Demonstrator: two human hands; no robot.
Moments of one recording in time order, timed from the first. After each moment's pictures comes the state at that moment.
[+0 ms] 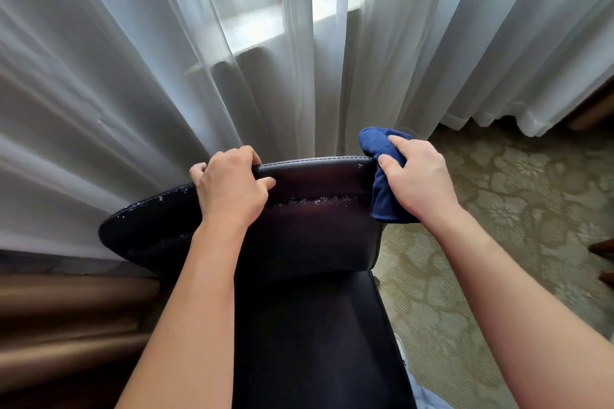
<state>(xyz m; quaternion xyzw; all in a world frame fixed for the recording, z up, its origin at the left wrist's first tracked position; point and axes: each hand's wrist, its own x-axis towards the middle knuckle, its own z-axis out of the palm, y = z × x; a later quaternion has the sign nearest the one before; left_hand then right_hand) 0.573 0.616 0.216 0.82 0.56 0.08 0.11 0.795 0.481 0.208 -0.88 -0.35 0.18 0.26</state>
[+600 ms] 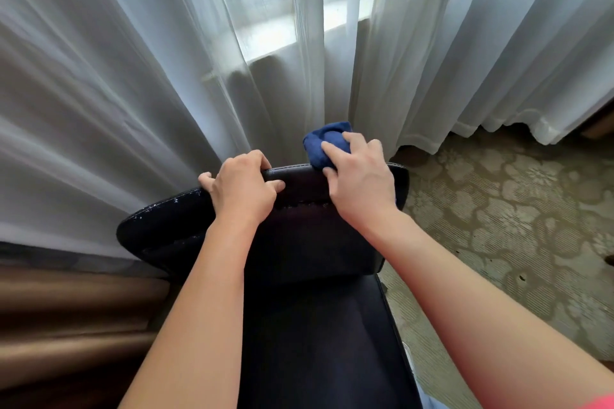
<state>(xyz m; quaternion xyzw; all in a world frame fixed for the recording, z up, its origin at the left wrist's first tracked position) 0.576 0.616 0.220 0.79 0.60 0.06 0.15 0.723 0.522 0.213 -0.83 -0.52 0.04 0.19</state>
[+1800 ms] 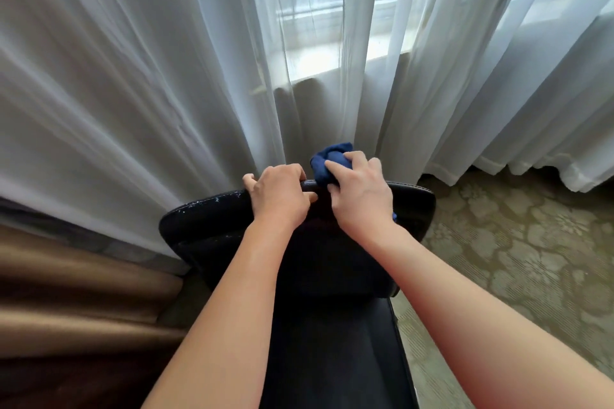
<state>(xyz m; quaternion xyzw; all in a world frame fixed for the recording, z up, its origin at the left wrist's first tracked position) 0.567 0.617 0.224 0.80 0.59 0.05 0.13 0.682 0.547 0.223 -0.81 -0.55 0.07 0.18</state>
